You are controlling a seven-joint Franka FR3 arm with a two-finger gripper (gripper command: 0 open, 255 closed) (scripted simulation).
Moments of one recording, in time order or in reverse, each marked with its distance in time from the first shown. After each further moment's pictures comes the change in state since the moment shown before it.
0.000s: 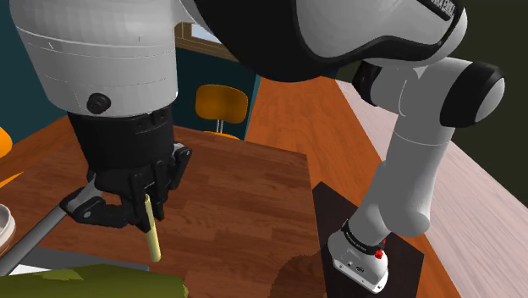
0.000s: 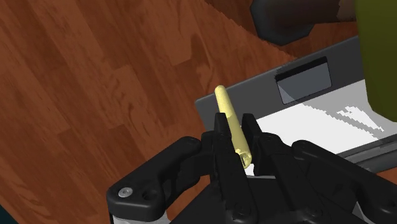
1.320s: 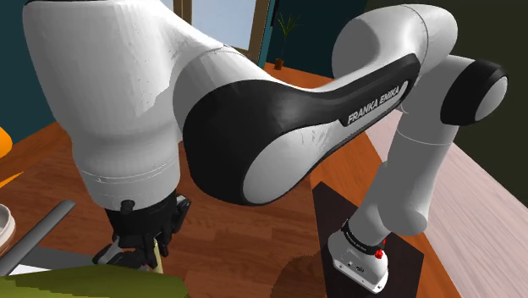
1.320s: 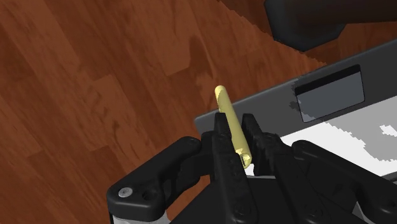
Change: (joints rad) arm -0.057 -0.033 -0.006 -0.311 0.021 0.284 -0.009
